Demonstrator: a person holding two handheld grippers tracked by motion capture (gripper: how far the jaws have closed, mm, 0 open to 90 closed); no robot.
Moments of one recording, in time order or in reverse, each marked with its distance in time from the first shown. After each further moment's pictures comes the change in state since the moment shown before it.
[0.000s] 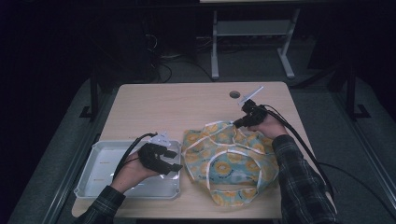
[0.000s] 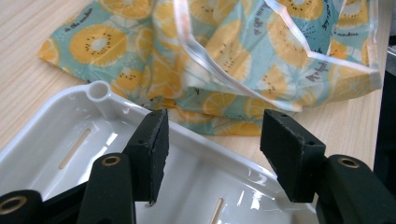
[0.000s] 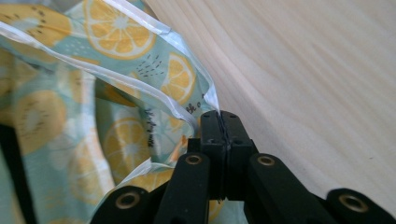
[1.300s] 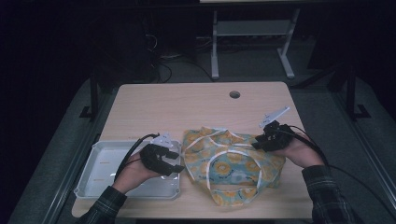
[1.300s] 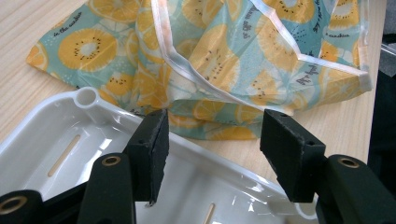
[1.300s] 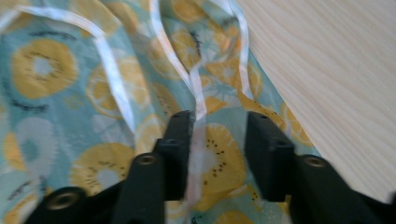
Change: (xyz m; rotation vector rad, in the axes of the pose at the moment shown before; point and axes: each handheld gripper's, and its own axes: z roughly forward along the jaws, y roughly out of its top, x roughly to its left) left arm -0.004 0.003 0.002 -0.007 -0.006 0.008; right arm 0.059 -0.069 -0.066 0.021 -0.109 -0.036
